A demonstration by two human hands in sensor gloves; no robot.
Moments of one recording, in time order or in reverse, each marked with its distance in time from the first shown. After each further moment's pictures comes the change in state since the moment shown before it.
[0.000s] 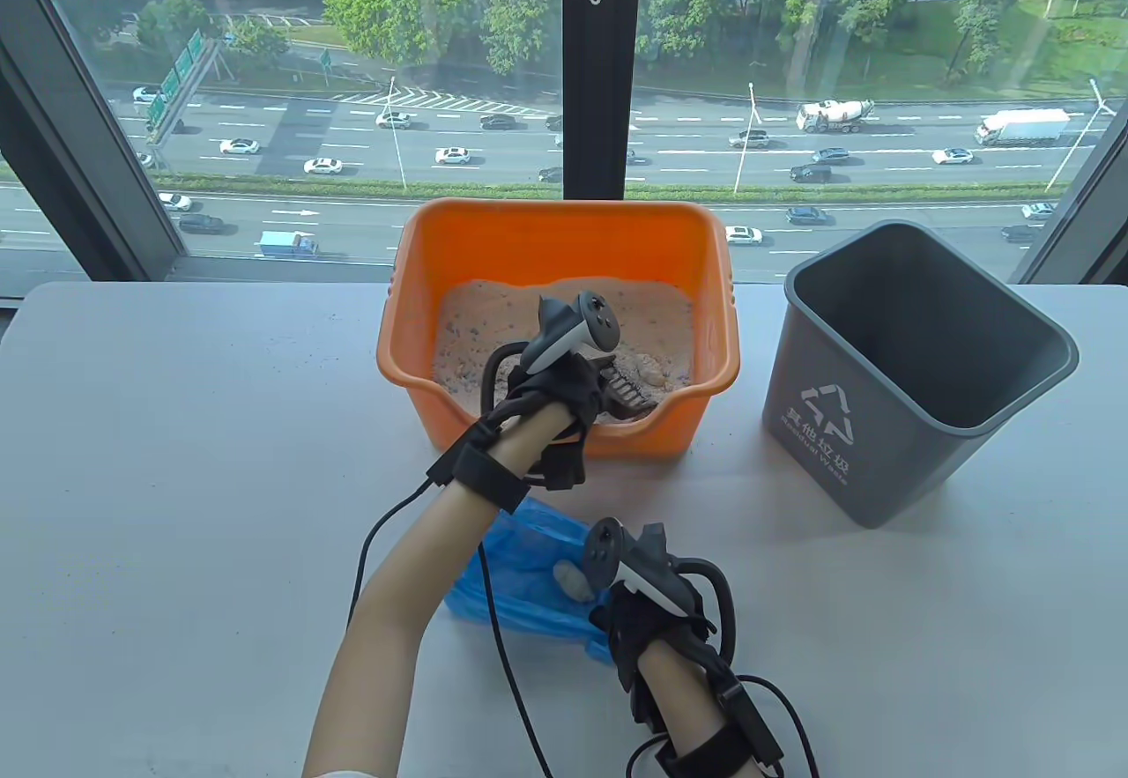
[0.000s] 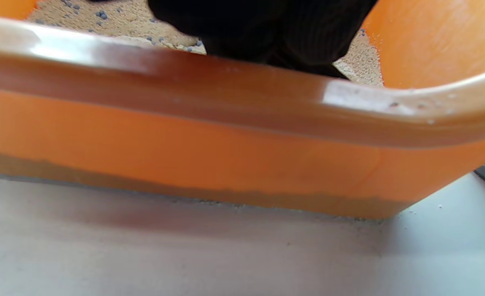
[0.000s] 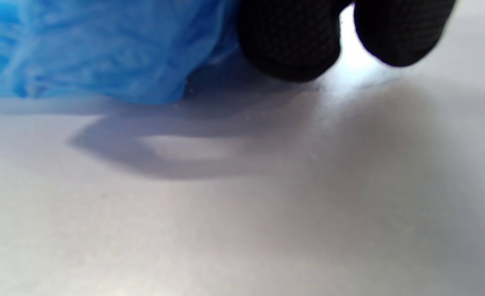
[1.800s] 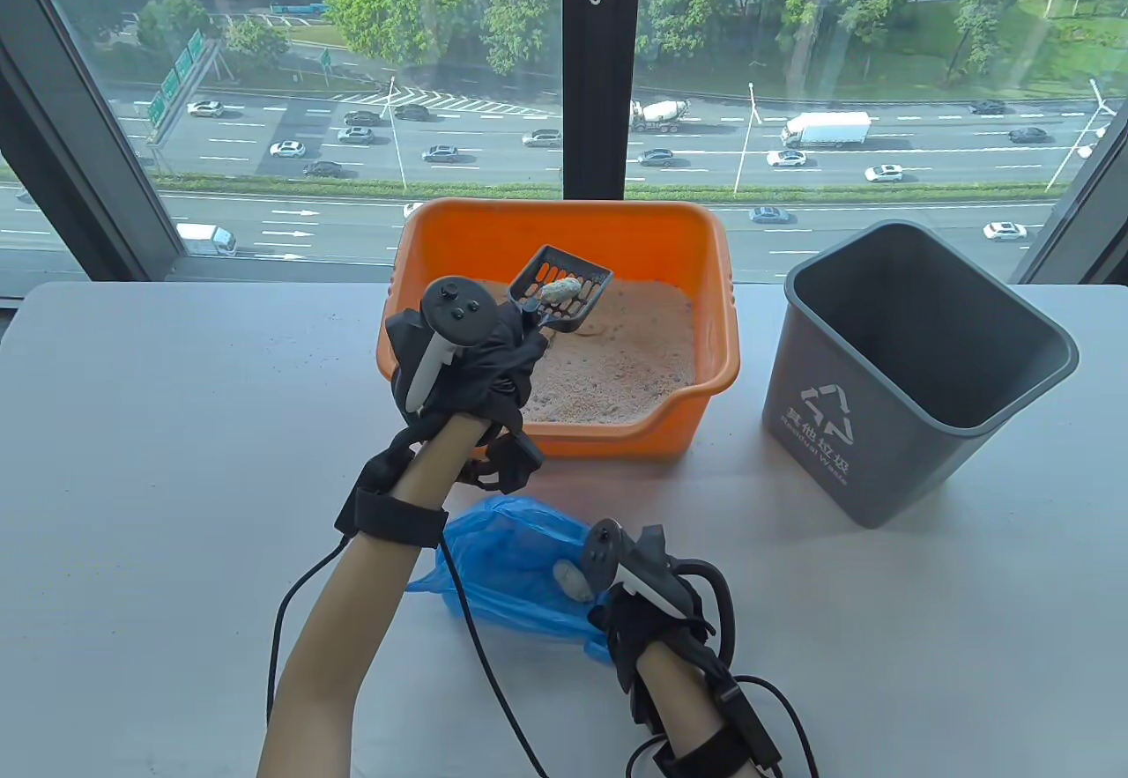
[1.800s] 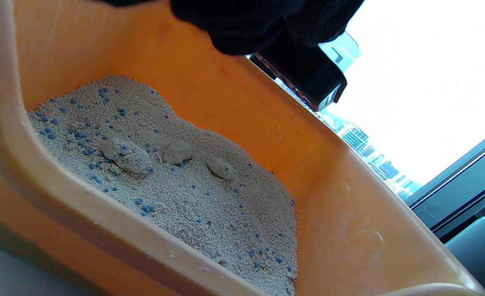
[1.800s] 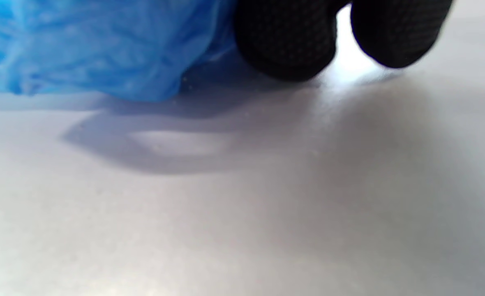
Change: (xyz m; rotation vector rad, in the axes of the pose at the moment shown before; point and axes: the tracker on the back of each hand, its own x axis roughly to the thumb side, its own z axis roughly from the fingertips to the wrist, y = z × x) left_hand -0.090 0.051 0.101 0.371 -0.096 0.483; right_hand 0.001 0.001 0.001 -0.011 0.000 0.007
